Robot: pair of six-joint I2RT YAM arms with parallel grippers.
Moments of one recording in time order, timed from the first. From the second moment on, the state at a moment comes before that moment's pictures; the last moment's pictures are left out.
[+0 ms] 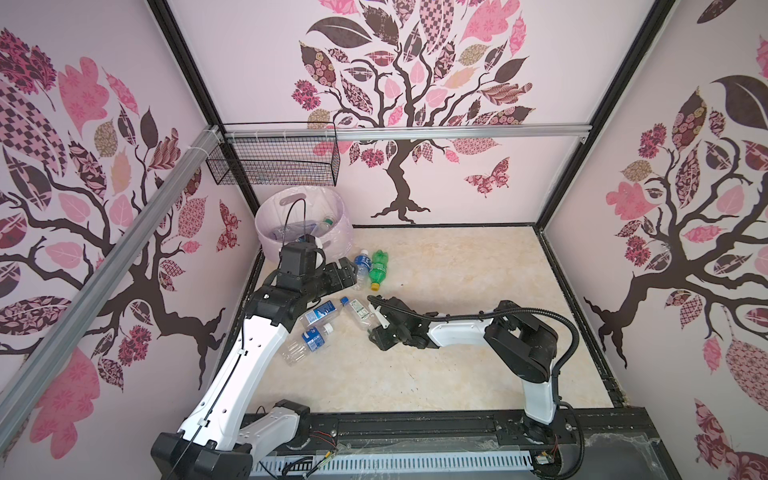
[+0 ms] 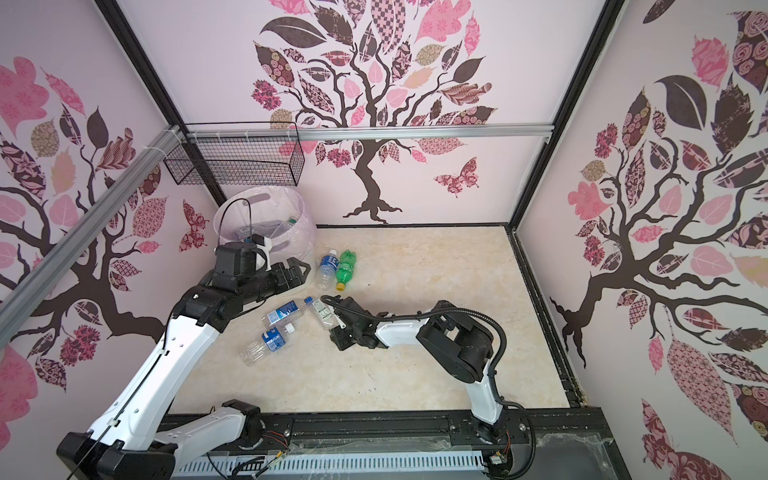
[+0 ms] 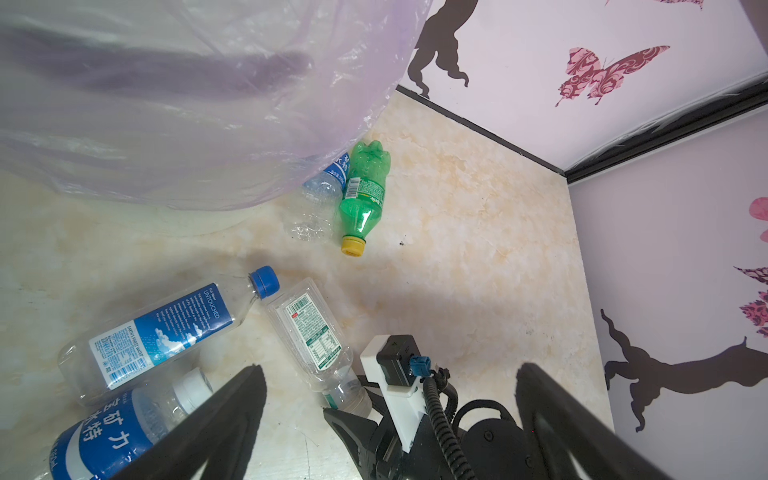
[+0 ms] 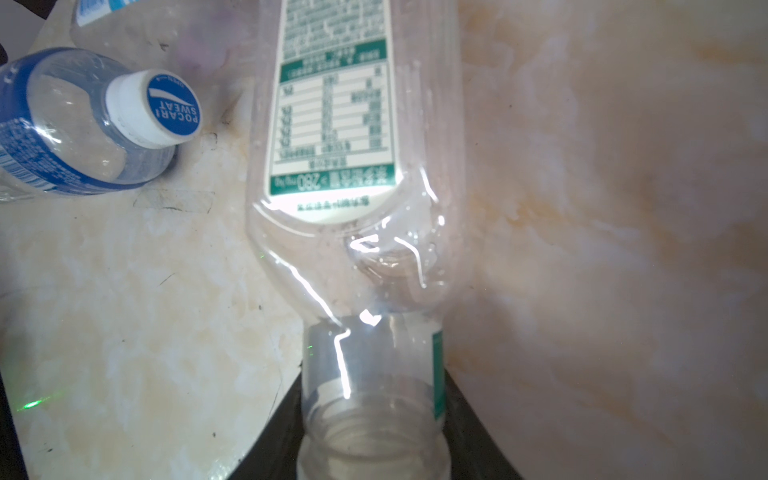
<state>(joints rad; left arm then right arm) -0.28 1.11 1.20 -0.74 0.12 -0.57 0.97 1.97 1.13 0.02 -0.10 0.41</state>
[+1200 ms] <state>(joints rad) -0.27 1.18 1.19 -0.68 0.21 -0.65 0.92 1.58 1.20 -0.13 -0.09 0.41</state>
